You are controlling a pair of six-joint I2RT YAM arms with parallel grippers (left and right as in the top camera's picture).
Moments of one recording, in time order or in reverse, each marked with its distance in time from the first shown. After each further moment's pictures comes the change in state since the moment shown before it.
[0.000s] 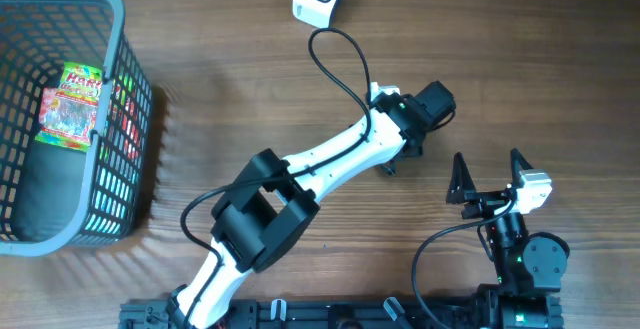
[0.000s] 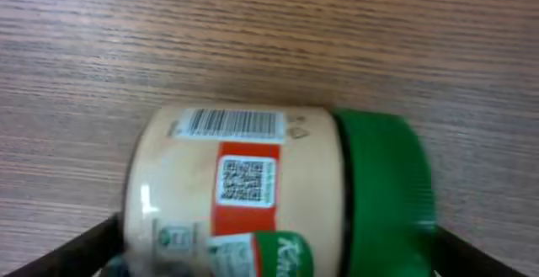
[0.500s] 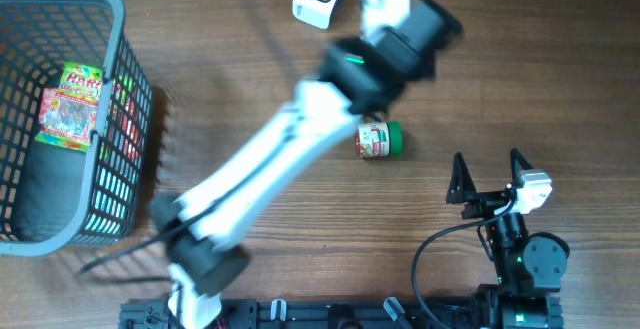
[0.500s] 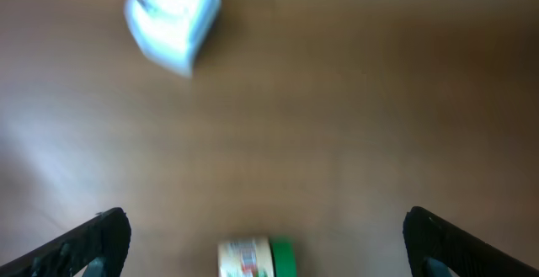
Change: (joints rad) left arm 0.095 -0.256 0.419 -0.146 -0.189 0.262; right arm 0.000 0.000 0.000 0.000 0.000 0.000
